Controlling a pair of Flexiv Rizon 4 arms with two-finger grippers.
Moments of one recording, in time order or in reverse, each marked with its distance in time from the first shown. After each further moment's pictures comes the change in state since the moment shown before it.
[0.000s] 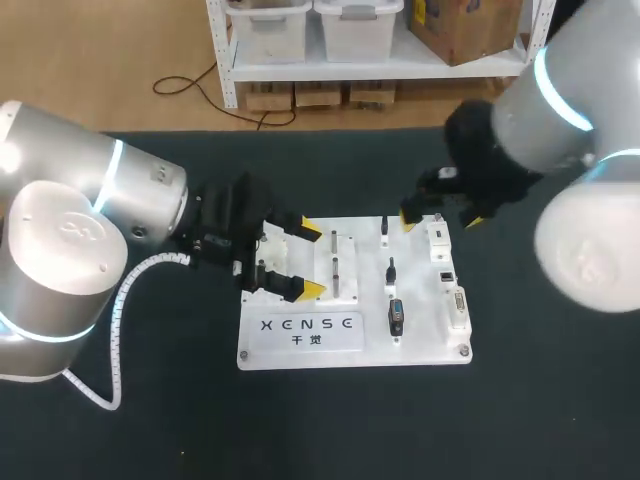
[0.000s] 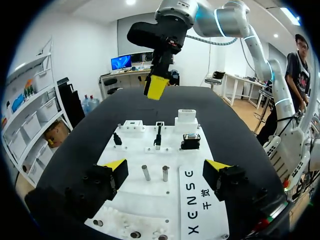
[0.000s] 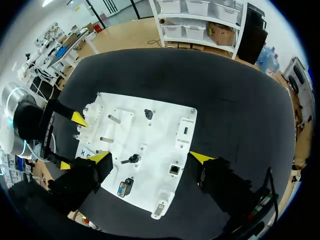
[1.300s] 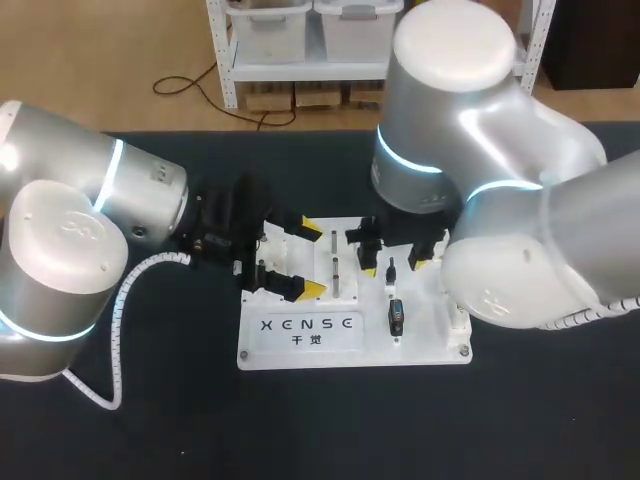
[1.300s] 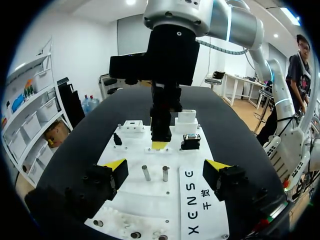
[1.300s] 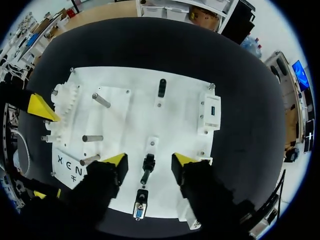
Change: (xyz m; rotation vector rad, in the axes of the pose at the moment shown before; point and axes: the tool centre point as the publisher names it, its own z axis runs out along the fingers) left arm 0.000 0.000 0.000 0.000 0.000 0.000; right arm 0.027 0.030 0.072 0.249 0.158 0.069
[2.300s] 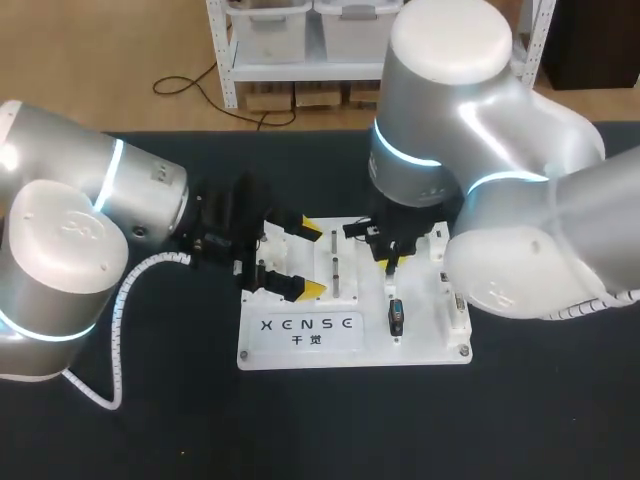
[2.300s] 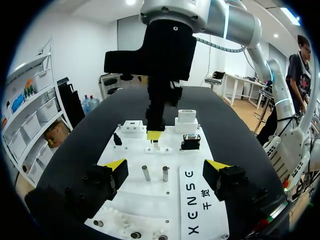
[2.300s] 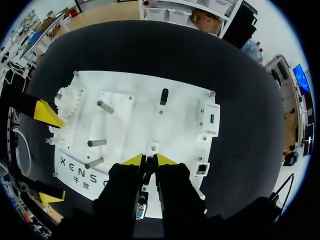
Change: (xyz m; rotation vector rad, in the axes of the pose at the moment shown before) left arm 0.000 0.000 0.000 0.000 0.000 0.000; right arm -0.010 0.000 -0.009 -0.002 -0.017 -0.024
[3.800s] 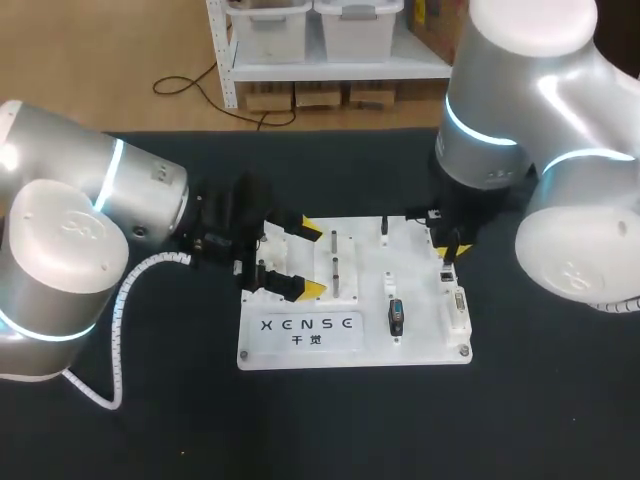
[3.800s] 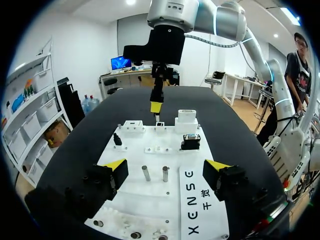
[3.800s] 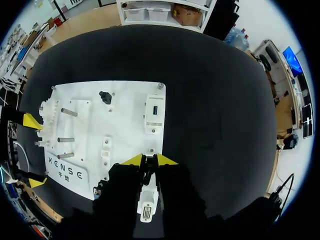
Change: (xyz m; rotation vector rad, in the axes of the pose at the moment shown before) left arm 0.000 0.000 0.000 0.000 0.000 0.000; right arm 0.011 -0.074 -0.017 0.041 0.013 0.121
